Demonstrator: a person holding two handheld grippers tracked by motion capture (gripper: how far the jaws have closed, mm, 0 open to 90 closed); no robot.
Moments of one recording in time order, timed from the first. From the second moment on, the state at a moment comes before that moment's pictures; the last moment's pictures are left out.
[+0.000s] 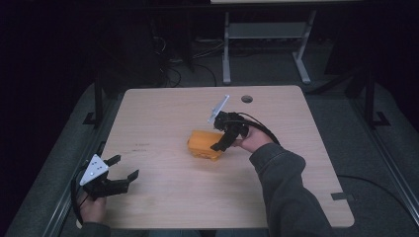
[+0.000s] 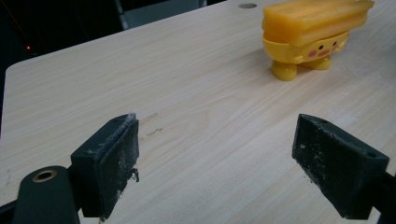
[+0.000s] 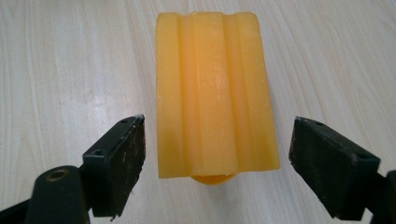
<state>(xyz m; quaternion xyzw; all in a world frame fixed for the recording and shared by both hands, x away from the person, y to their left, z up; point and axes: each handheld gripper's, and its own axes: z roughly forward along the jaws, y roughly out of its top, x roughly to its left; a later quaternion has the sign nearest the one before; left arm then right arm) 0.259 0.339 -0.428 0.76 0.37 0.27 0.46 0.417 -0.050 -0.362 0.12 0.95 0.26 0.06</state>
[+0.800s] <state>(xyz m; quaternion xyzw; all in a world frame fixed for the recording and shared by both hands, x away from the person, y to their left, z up) 0.260 0.338 -0.429 0.76 0.36 0.27 0.46 0.405 -0.081 -0.359 0.14 0.95 0.28 0.07</state>
